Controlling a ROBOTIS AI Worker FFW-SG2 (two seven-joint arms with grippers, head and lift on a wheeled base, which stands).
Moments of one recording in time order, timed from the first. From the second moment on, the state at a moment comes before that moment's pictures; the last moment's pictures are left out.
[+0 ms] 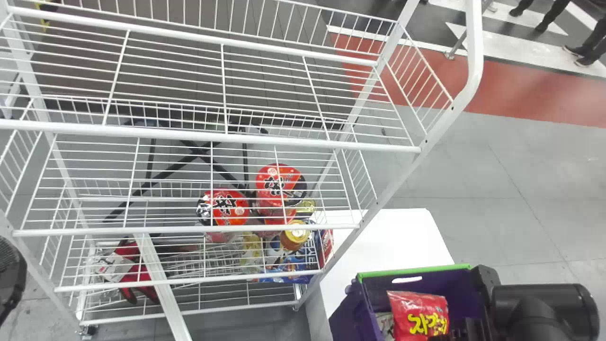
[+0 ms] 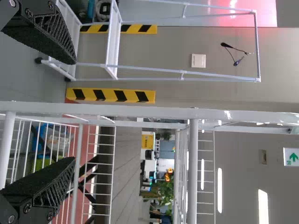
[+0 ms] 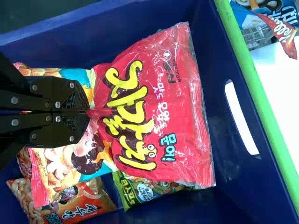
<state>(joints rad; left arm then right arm) 0.54 0.10 -0.01 -1.56 0.12 -0.59 0.12 0.07 -0.38 -0.50 -1.20 0.34 1.18 0.83</state>
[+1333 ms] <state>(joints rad) 0.55 0.10 -0.01 -1.56 0.11 -0.60 0.12 0.08 -0.37 -0.50 -1.20 0.34 1.15 0.83</state>
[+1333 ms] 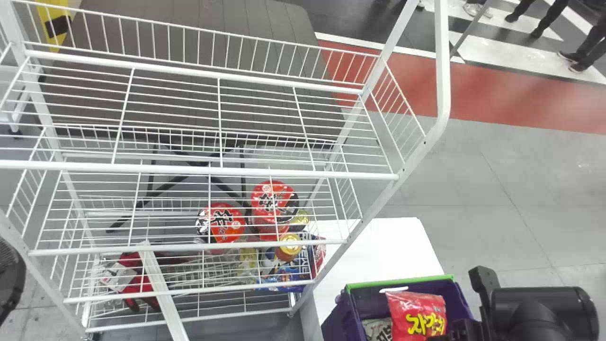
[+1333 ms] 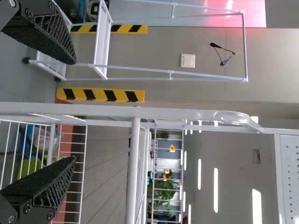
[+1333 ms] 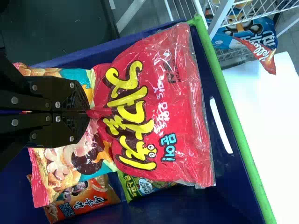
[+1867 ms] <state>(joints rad) 0.55 0.10 -0.01 -1.56 0.11 -0.60 0.12 0.08 -0.37 -0.49 -1.20 0.34 1.14 0.84</state>
